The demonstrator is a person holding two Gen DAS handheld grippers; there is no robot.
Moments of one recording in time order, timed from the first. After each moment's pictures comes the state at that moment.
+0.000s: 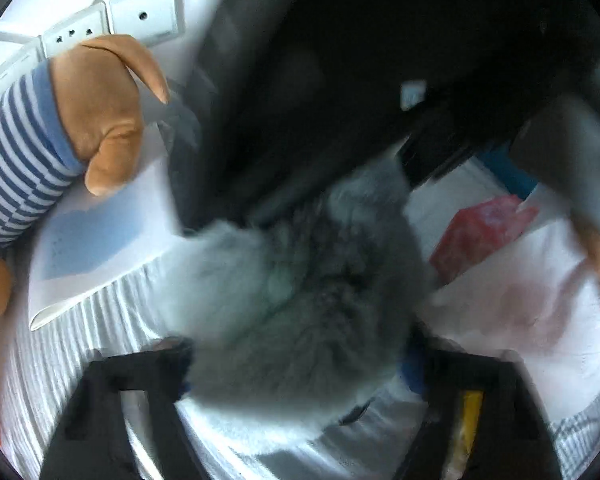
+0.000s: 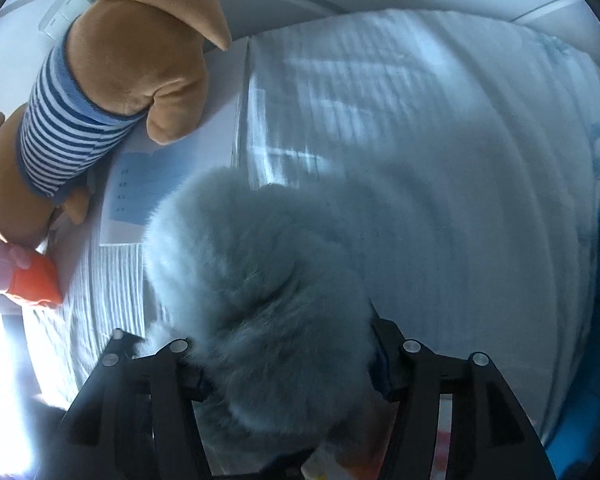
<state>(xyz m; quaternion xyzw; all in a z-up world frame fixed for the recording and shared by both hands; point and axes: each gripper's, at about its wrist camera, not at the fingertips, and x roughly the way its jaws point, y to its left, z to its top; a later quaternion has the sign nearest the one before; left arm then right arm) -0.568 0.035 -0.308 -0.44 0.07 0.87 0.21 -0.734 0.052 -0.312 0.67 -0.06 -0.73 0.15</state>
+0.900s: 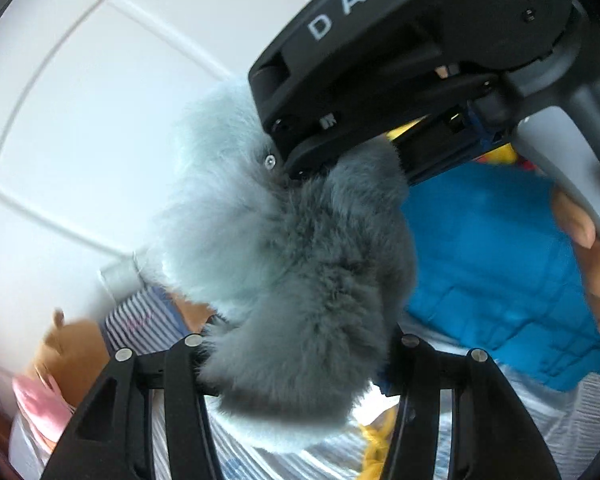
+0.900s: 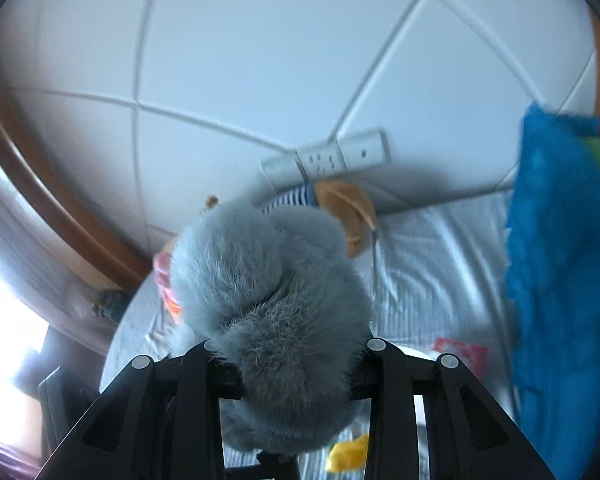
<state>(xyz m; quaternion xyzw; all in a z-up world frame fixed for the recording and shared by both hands) -0.367 0.091 -0.091 -0.20 0.12 0.94 0.24 -0.554 0.064 -0.023 0.42 -0.10 -0.87 0.23</state>
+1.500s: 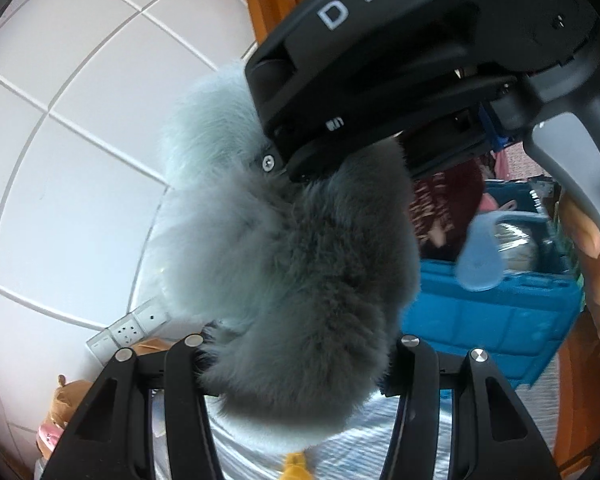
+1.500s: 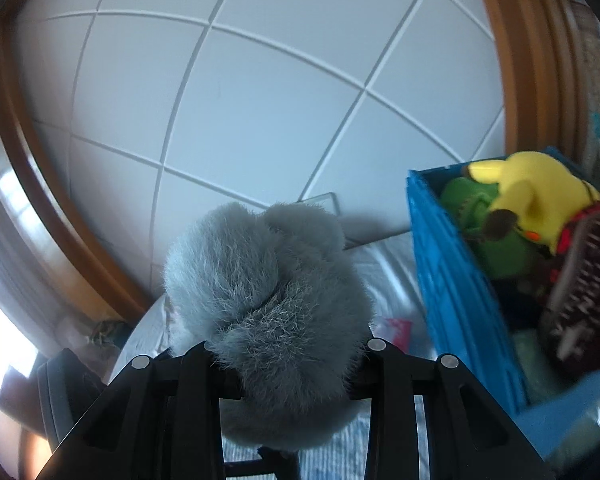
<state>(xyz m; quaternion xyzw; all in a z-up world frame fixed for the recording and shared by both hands) -0.210 0.222 -0.022 -0.13 0.16 0.92 0.32 -0.380 0.136 0.087 0.33 -0.12 -0.92 0.16</state>
